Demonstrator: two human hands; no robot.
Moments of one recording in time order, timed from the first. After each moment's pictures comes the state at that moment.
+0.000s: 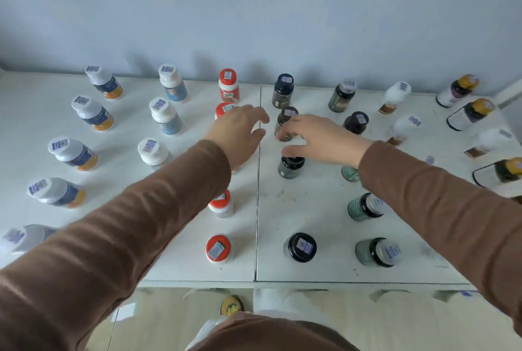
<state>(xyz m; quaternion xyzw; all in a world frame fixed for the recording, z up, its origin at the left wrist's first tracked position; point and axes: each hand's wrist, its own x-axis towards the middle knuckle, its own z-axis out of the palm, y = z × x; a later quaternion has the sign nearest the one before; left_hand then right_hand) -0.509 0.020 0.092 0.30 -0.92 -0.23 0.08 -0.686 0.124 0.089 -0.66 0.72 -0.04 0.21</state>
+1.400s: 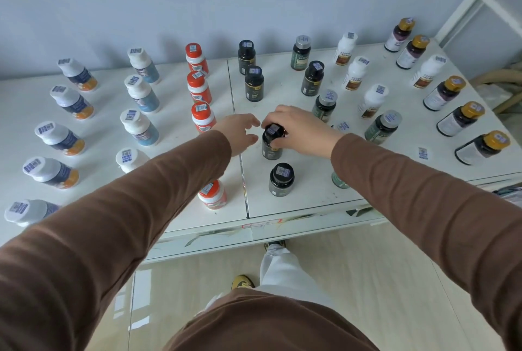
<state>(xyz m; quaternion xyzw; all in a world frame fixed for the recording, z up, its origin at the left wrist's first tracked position) -0.490 0.101 0.062 0.31 -0.90 -0.31 -0.09 -0.621 0.228 0.069 -0.60 0.77 -0.11 0.18</state>
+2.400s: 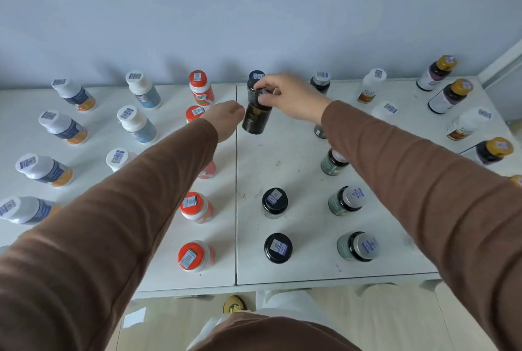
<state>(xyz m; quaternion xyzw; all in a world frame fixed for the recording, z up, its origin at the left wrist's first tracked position) -0.574 -0.009 0.067 0.43 -0.81 -0.40 -0.01 -0.736 0.078 0.090 -0.56 0.77 -0.22 0.23</state>
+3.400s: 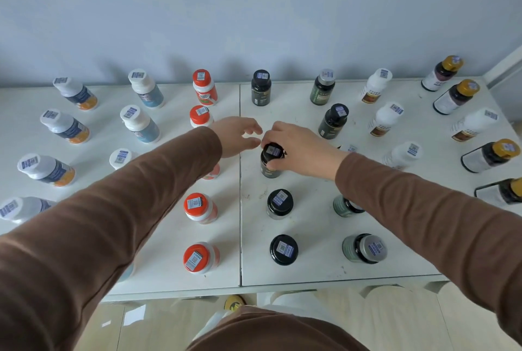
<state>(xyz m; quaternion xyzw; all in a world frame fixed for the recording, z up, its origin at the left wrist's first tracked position) -0.558 0.008 0.072 0.29 -0.90 -0.31 -0.13 -0.687 0.145 0.062 -0.65 0.73 -0.10 0.21</state>
